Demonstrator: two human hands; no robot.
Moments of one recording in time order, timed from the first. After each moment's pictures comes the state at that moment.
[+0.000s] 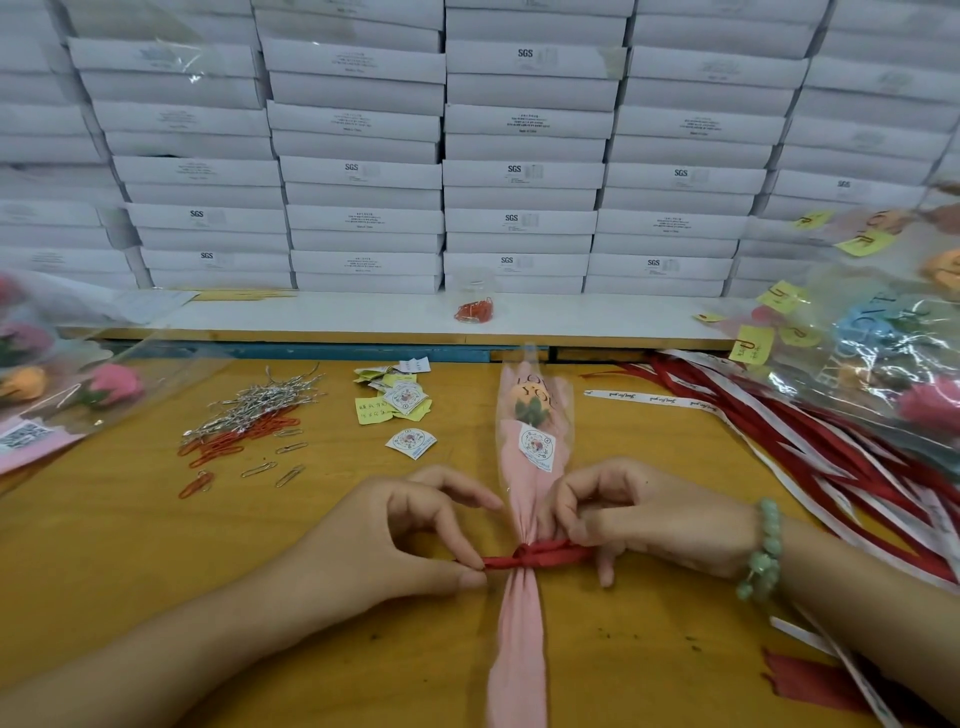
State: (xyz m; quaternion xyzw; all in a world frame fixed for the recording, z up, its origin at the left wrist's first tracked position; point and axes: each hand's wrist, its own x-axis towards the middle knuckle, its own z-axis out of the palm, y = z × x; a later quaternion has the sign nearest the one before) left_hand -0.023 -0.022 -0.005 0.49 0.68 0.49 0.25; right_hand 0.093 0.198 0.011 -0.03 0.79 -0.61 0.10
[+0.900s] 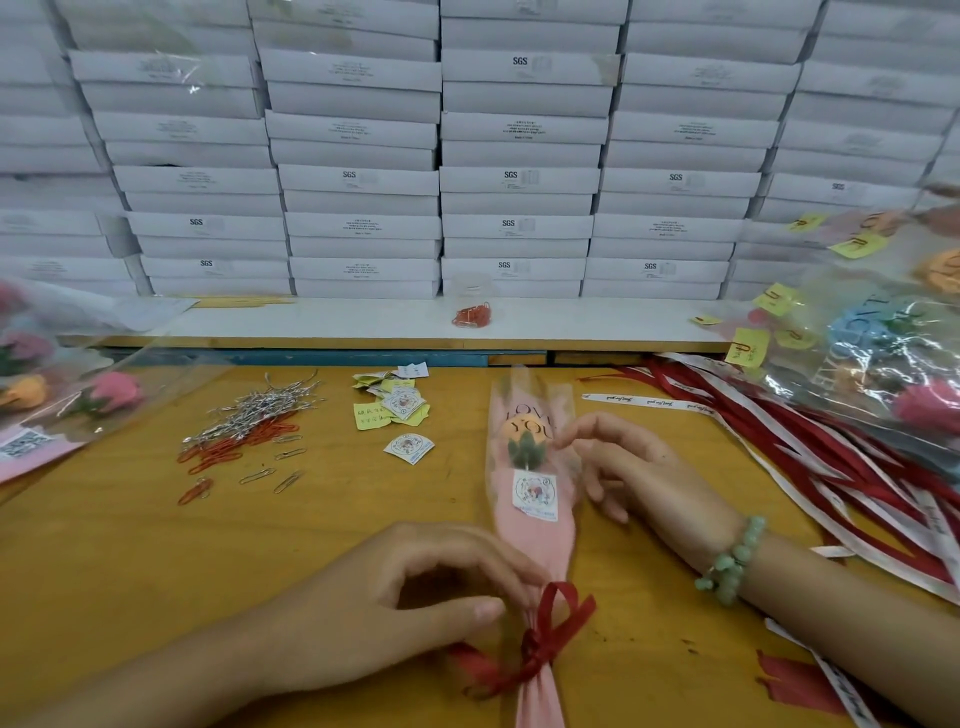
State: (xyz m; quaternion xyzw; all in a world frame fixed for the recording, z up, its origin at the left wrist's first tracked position) left_hand -0.005 -0.026 -0.002 0.59 0.65 0.40 0.26; right_hand 0.082 0.212 -0.007 0.05 0.78 -0.61 -0.16
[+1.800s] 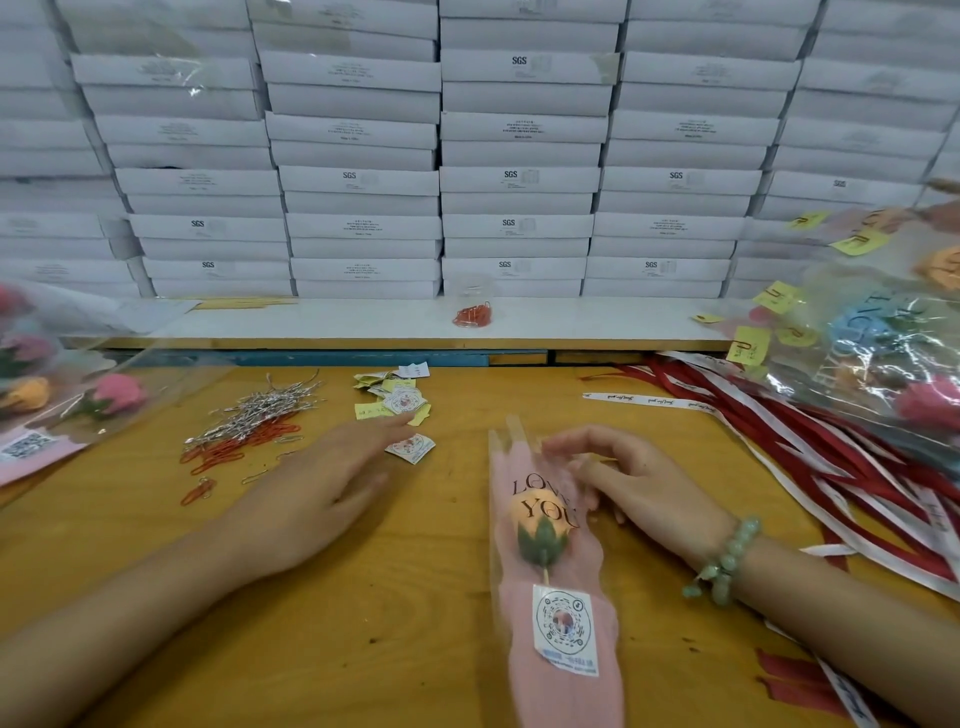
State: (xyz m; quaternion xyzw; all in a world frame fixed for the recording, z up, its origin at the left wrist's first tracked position) left_hand -0.086 -0.040 -0.009 0.51 0.84 0.17 -0.02; right_hand 0.078 0.213 -0.014 0.09 0.85 -0.49 -0.14
